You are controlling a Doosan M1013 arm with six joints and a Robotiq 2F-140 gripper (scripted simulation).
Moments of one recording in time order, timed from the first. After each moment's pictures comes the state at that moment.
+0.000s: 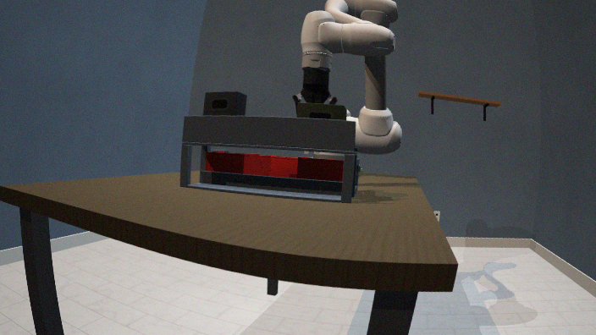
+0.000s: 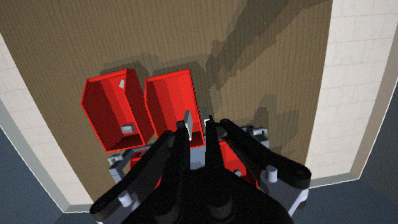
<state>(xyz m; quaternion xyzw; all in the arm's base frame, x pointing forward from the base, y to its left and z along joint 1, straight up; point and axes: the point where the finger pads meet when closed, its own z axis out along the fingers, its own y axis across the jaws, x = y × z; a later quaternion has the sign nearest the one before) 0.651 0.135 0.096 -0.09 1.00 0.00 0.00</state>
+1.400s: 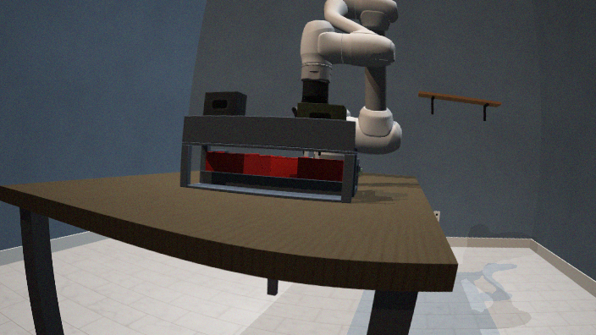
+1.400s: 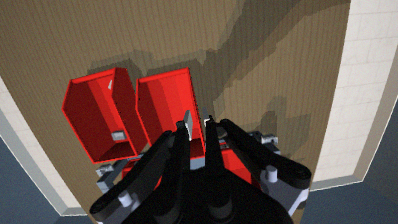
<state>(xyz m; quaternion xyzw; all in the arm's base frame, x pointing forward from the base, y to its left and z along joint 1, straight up) 0.651 0.135 0.060 -0.09 1.00 0.00 0.00</state>
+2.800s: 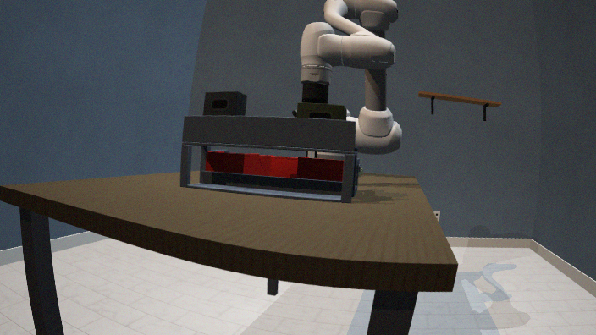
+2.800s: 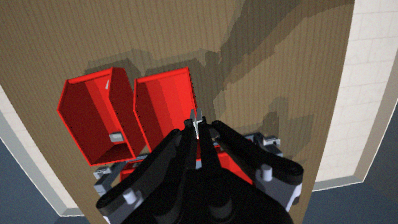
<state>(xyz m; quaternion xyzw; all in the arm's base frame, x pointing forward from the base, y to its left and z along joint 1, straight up) 0.651 0.135 0.052 -0.09 1.00 0.00 0.00</state>
